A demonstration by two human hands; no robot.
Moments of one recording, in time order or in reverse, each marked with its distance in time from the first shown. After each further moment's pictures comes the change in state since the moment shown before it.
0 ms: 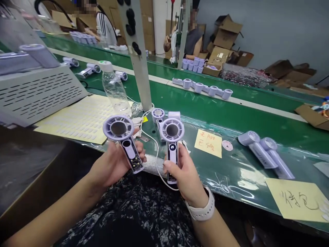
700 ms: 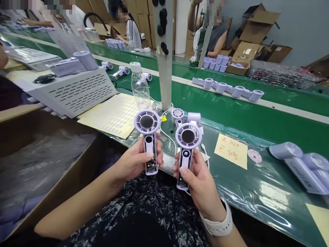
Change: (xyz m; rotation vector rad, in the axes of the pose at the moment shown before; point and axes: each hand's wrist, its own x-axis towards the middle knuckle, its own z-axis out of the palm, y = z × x) left_hand -0.002 0.011 0.004 0.150 -0.087 0.072; right_hand -0.004 0.002 0.014 0.152 -0.053 0.081
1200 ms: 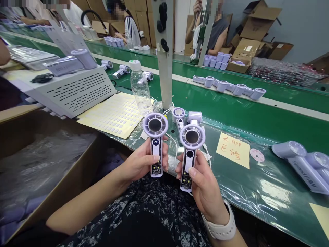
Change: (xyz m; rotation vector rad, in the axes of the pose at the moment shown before) left_hand 0.005 -0.010 0.001 -0.031 -0.022 -0.075; right_hand -0.003 0.005 -0.003 0.070 0.015 -0.001
